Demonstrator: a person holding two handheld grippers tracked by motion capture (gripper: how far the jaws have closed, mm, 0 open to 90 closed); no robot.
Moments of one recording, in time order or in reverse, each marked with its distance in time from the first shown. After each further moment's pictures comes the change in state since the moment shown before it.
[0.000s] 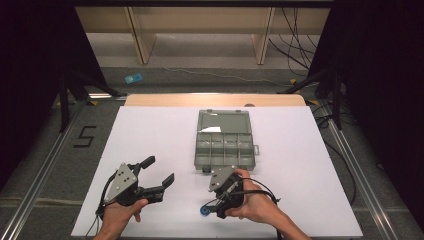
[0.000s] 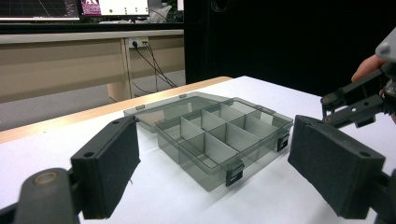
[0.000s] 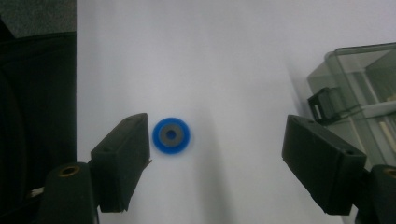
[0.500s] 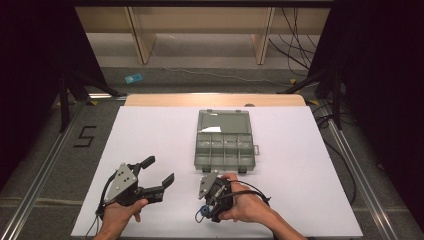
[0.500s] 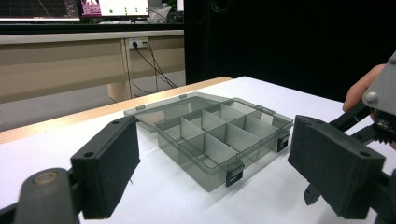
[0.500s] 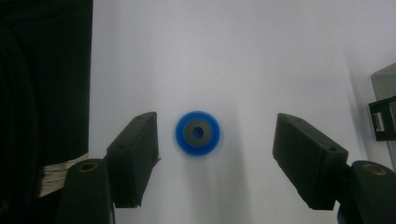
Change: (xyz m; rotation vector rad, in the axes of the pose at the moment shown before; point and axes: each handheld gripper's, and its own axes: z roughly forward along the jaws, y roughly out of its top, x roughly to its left) left arm 0.000 0.000 0.000 -0.001 0.000 0.003; right arm 0.007 0.011 0.025 0.138 0.097 -0.068
